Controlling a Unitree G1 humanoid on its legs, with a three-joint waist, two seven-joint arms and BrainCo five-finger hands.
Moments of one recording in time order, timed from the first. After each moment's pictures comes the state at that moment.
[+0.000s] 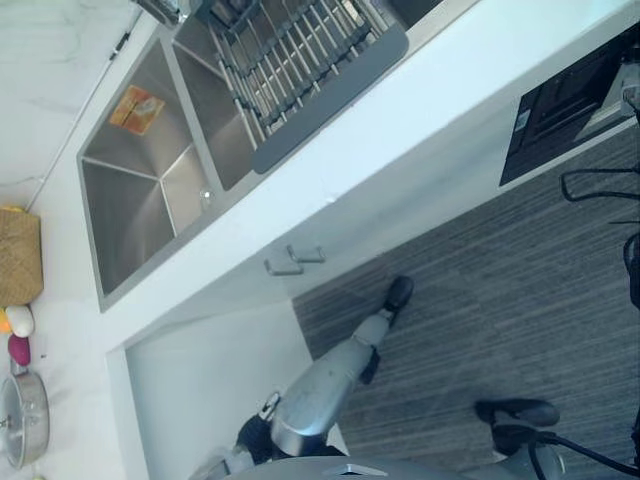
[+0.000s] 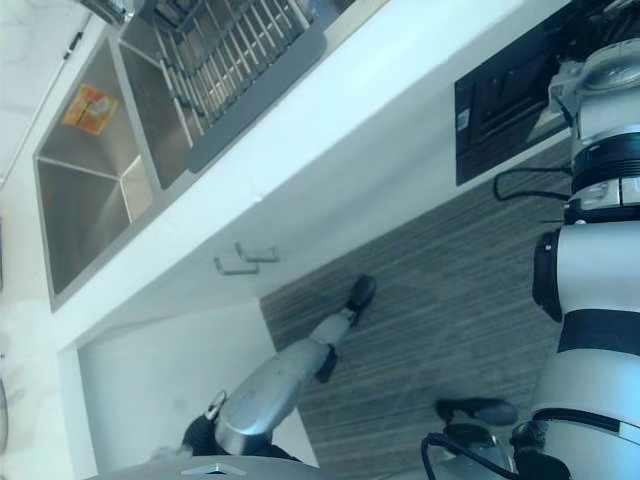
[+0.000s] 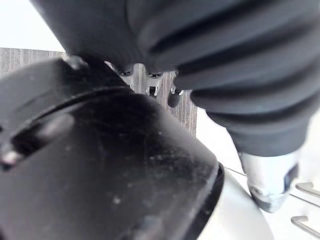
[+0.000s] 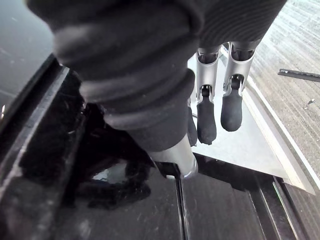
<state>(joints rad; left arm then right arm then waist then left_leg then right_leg) 0.15 0.05 -0.20 0.97 -0.61 0.00 -0.59 -1.46 -0.95 0.41 1.12 0.01 0.27 -0.08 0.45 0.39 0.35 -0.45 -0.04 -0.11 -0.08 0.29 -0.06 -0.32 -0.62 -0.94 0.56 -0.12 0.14</state>
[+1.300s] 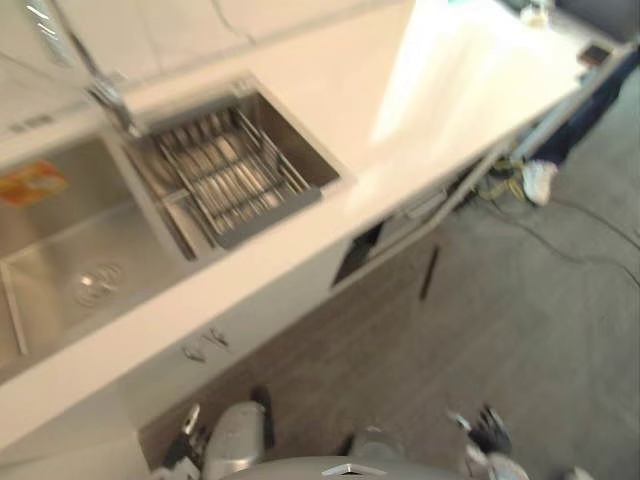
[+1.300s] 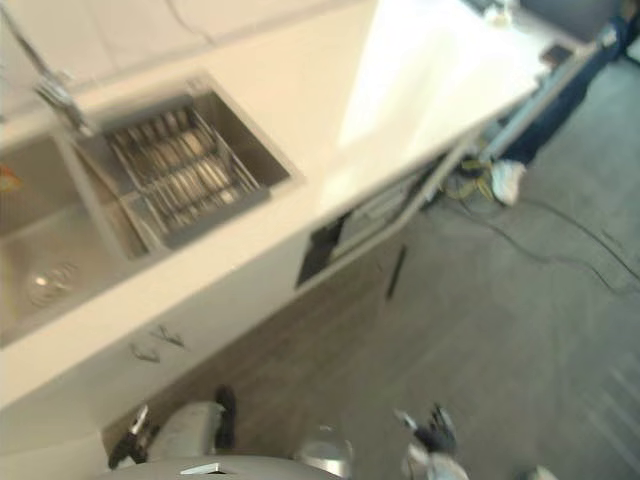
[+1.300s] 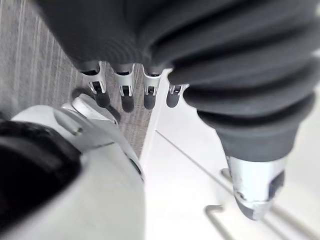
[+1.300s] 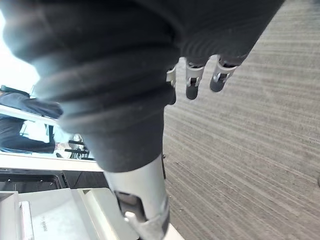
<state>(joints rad) 0.15 0.07 0.33 1.07 -0.59 0.01 -0.33 0.17 -0.11 -0.66 1.03 0.04 -0.34 0.09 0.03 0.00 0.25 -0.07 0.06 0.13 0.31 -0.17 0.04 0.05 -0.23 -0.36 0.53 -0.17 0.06</state>
